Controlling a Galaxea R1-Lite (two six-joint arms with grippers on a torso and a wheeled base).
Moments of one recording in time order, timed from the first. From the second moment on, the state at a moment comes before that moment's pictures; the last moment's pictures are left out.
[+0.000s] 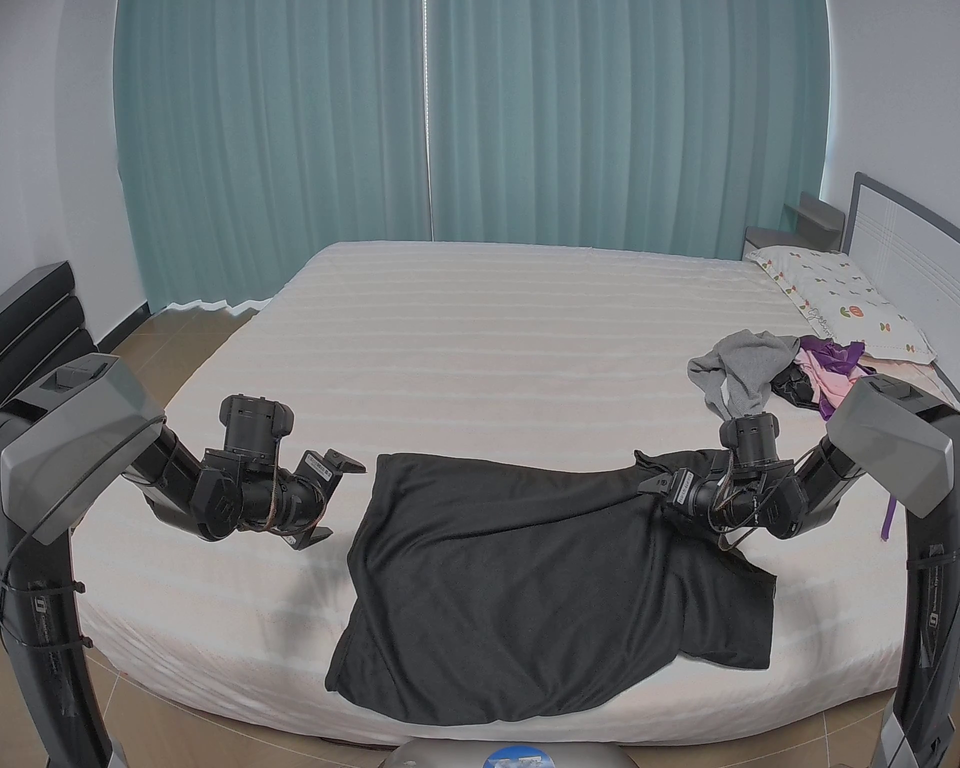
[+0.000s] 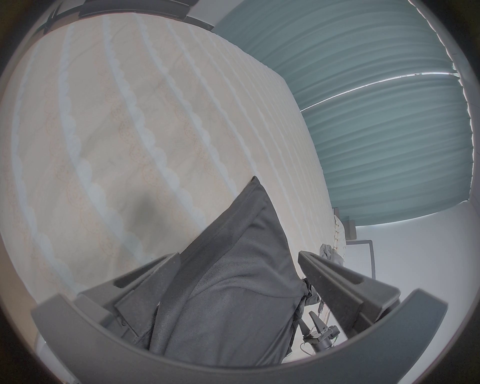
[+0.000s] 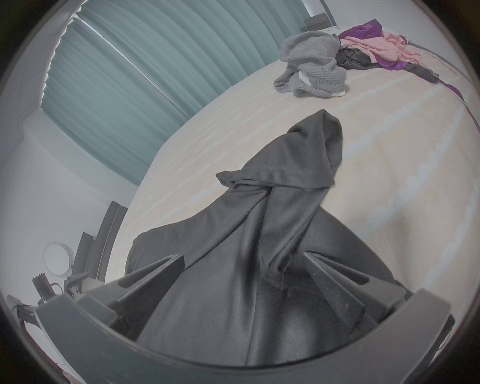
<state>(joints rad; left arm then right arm) -0.18 2.22 -1.04 -0.47 -0.21 -1.13 0.16 2.40 -1.10 -0.59 0.18 0.61</state>
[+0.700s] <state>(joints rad) -0.18 2.21 -1.05 -0.47 -0.21 -1.15 0.10 2.51 -1.33 -0.56 0.00 0.53</state>
